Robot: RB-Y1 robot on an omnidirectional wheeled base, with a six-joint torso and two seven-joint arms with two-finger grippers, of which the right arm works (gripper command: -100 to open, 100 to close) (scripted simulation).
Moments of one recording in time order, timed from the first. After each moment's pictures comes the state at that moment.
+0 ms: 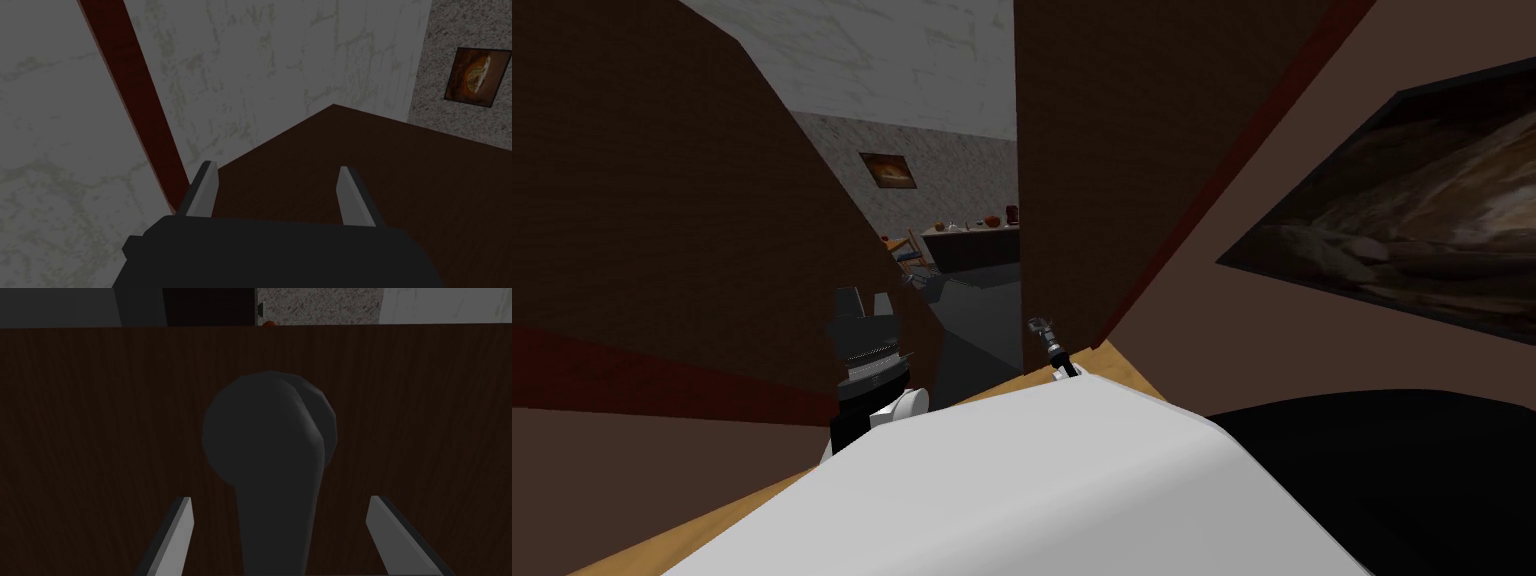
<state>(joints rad) -0.06 -0.12 0.23 -0.76 -0.12 -0.78 -0.05</state>
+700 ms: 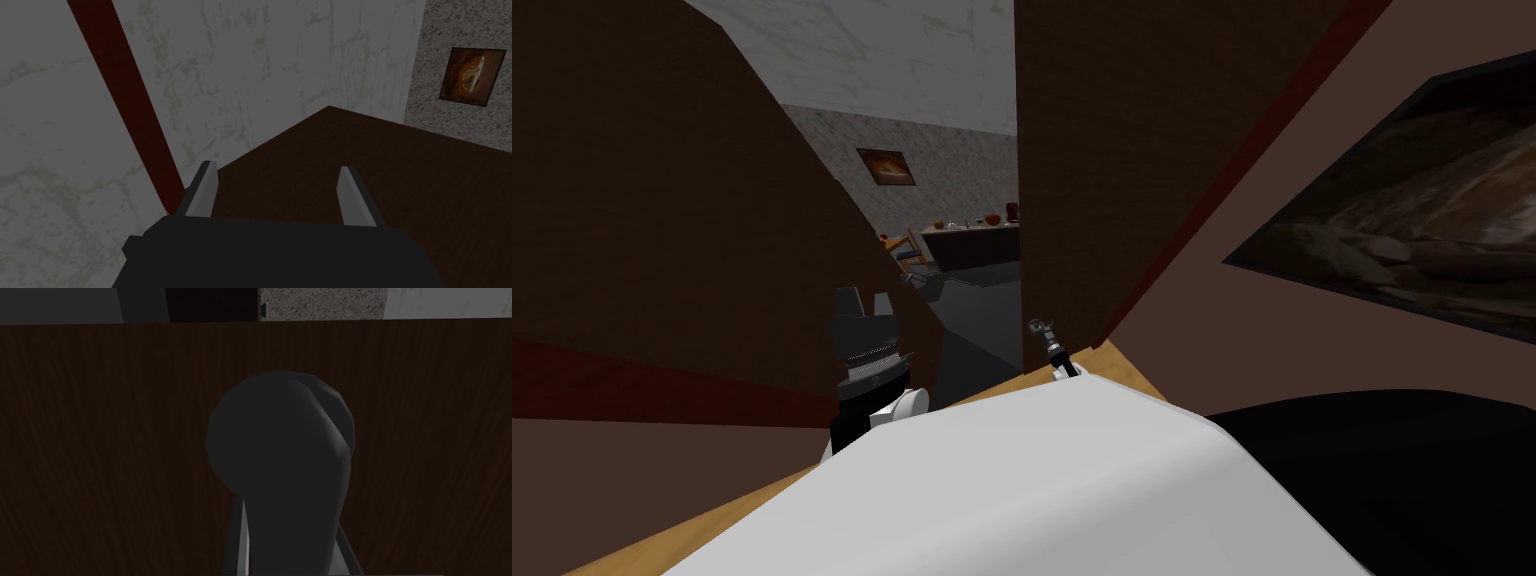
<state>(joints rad) -0.07 -0.12 0.22 -0.76 -0.12 -0.78 -0.05</state>
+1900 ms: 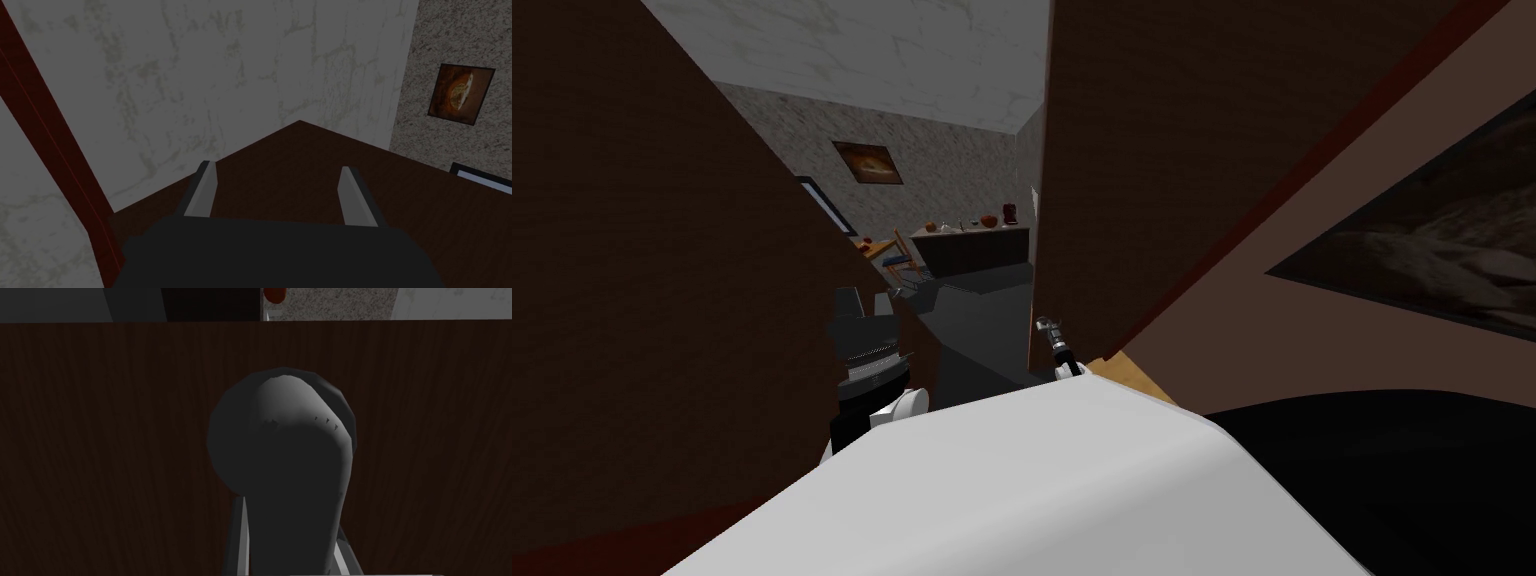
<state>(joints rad) -0.09 -0.11 0.11 -0.71 -0.16 -0.78 -0.01</state>
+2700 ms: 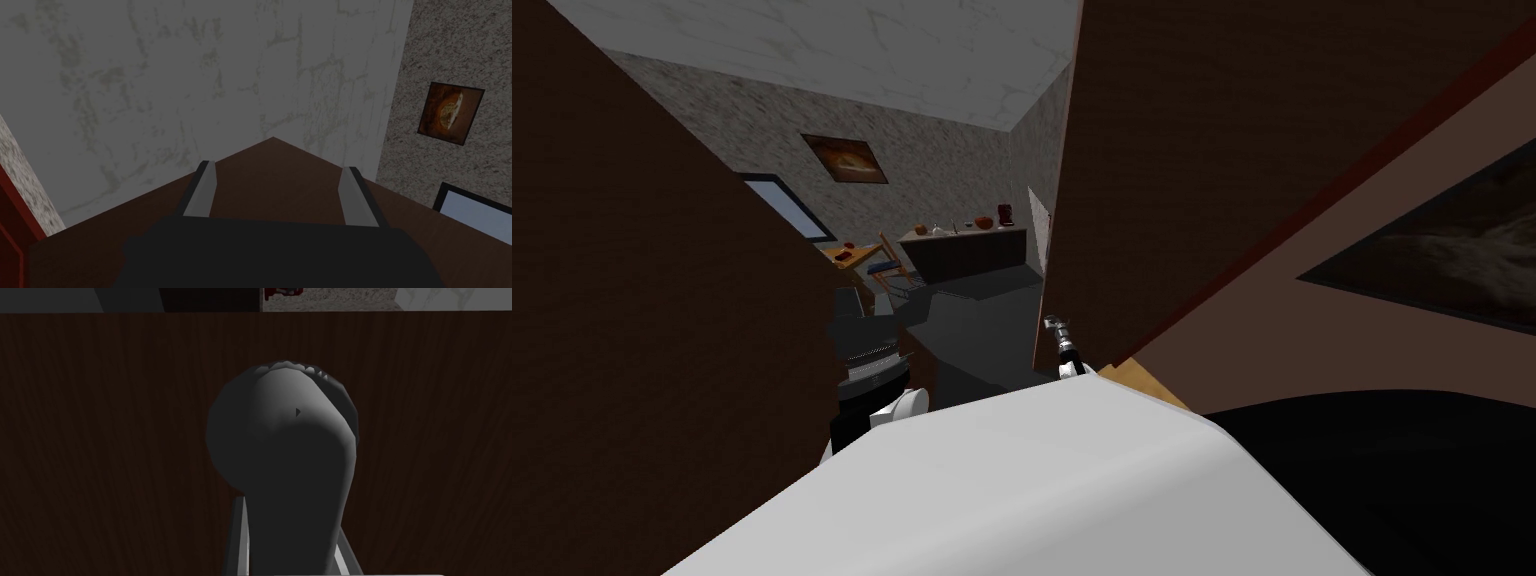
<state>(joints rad) -0.09 -0.11 0.01 -0.69 -0.20 -0.78 0.03</state>
